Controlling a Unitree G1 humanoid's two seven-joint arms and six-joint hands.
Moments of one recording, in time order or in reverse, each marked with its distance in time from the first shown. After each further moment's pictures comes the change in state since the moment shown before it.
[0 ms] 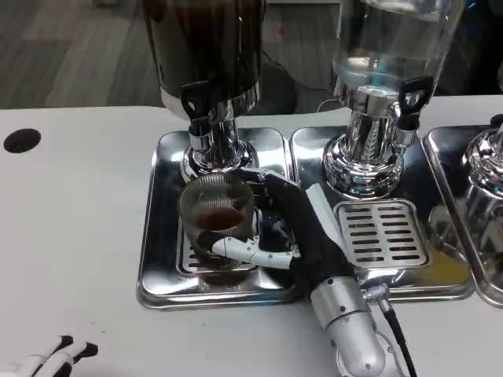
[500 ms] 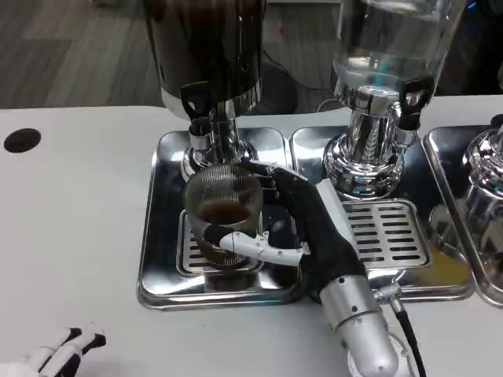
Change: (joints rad) left arm -0.038 0.001 -0.023 0.000 0.003 0.018 -0.025; right arm 0.060 -0.013 -0.016 -0.128 0.010 0.015 0.046
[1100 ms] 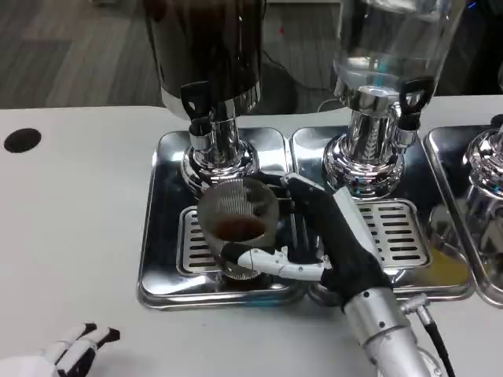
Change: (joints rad) left arm -0.050 0.014 -0.049 0.021 0.009 0.028 -0.025; right arm 0.116 -0.080 -0.001 -0.178 -0.013 0.031 0.078
